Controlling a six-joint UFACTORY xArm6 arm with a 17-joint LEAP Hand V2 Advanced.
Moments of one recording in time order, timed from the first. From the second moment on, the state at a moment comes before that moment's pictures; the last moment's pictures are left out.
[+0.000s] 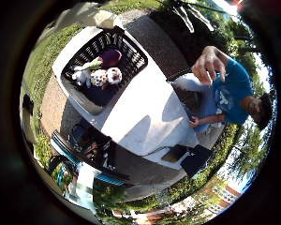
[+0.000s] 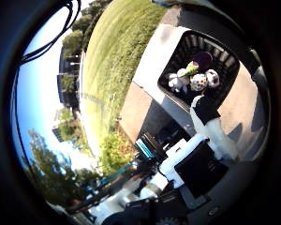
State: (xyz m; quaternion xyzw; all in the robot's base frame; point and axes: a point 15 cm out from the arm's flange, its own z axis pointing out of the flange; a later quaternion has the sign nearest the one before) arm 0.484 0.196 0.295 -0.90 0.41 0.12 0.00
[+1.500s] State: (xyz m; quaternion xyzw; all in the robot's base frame) arm 0.338 0.097 0.364 -0.83 0.52 0.19 -0.08
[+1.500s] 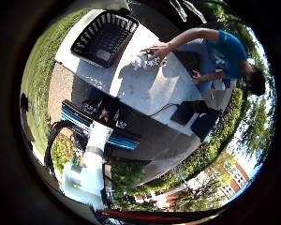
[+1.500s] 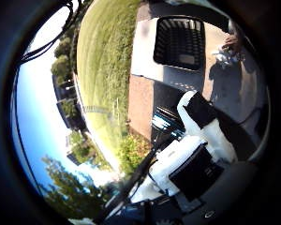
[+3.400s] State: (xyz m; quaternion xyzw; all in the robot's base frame) arm 0.316 -0.036 0.328 -0.77 0.61 0.12 -0.14
